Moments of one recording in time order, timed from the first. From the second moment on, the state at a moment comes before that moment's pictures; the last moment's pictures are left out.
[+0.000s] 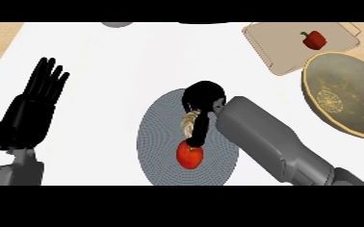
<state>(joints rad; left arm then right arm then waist) -0.10 0.26 0.14 -1.60 0.35 -0.03 0.06 -0.88 -0.18 0.82 -0.91 0.46 0.44 0.24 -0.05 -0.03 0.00</state>
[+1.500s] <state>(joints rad) -0.06 0.25 0.16 -1.64 0.35 -0.04 0.06 -0.08 -1.24 -0.04 -1.53 0.02 0.04 -0.24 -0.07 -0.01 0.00</state>
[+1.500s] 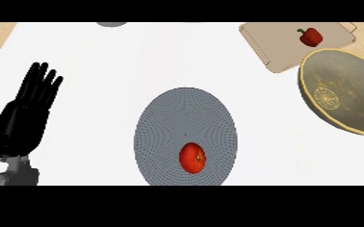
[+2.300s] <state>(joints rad) -0.13 0.22 0.11 -1.59 0.32 -0.08 0.03 -0.45 -1.00 0.01 -0.96 0.21 0.08 -0.39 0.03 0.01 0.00</state>
